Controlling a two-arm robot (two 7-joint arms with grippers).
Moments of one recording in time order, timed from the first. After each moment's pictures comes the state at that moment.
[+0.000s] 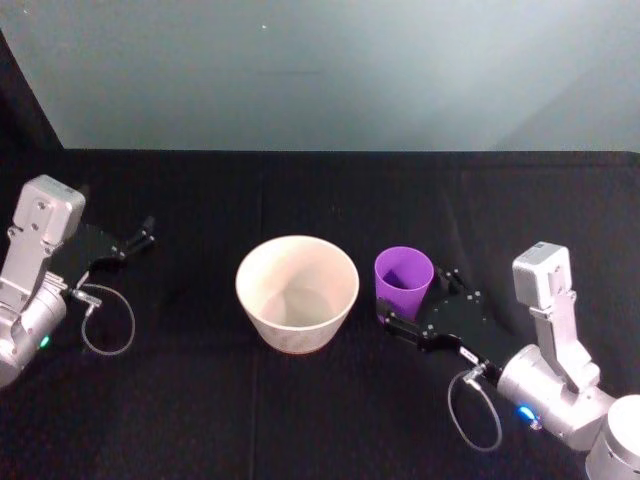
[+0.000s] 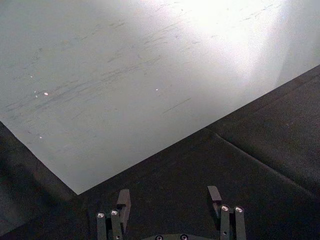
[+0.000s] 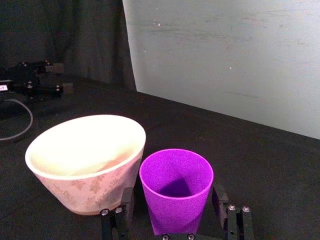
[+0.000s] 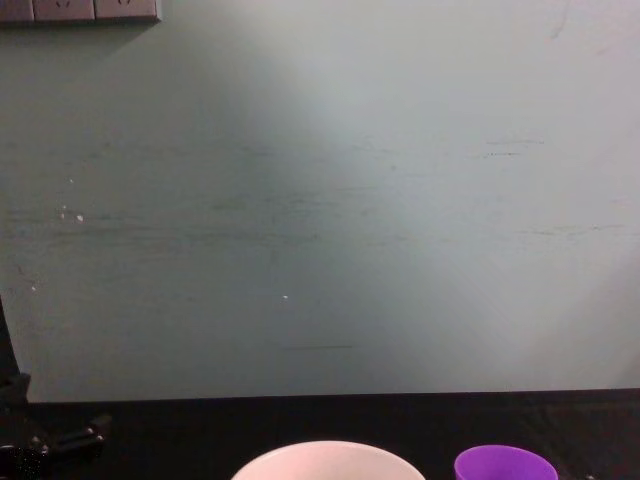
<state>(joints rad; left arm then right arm) -0.20 0.60 0.45 -1.41 -0.25 -0.12 0.03 0.09 0.47 -0.43 -1.45 0.38 -0.15 0.31</state>
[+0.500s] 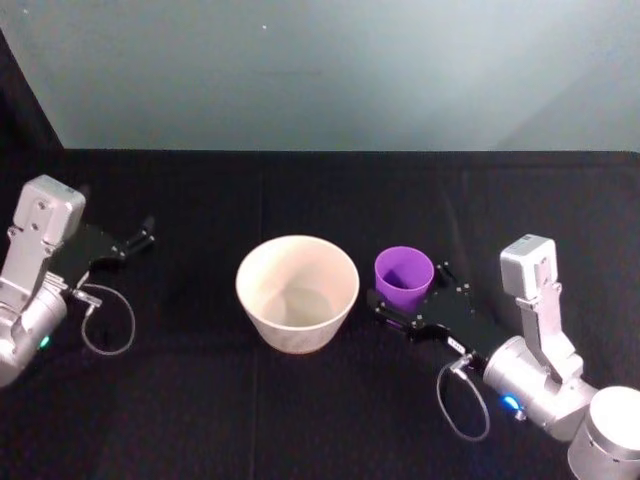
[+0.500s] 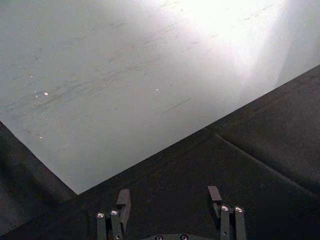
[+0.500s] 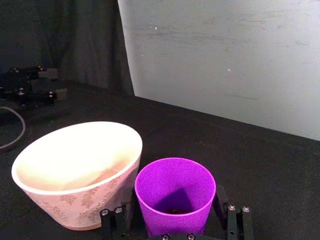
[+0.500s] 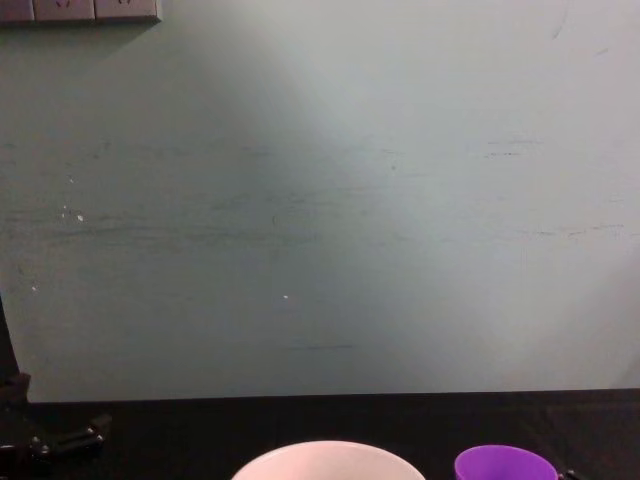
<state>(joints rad) -0.20 0.60 0.45 -1.41 -0.25 -0.12 0.03 0.12 0.41 -0.42 -1.38 0.35 -0.16 0.32</state>
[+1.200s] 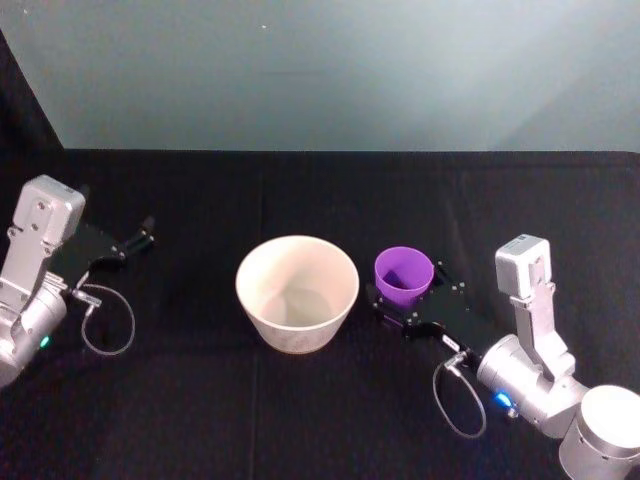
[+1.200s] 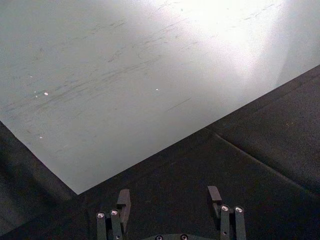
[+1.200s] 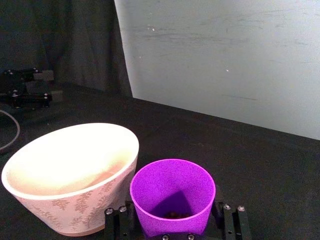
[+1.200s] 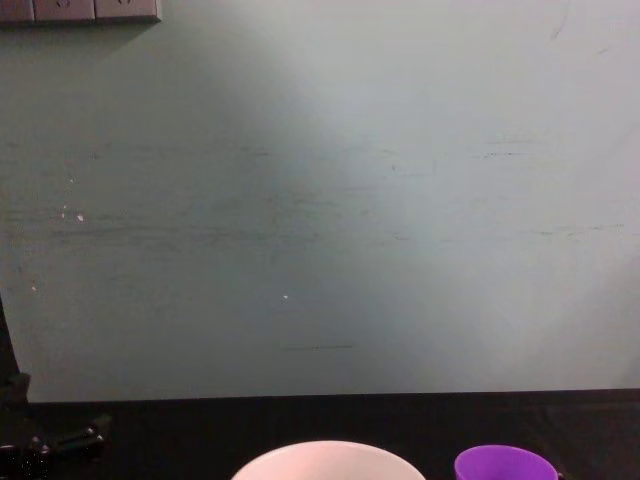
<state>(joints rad) -0.20 0.60 0.45 -1.41 -0.25 -0.12 0.03 0.13 0.35 -0.38 -1.33 0.32 -0.18 0.35</state>
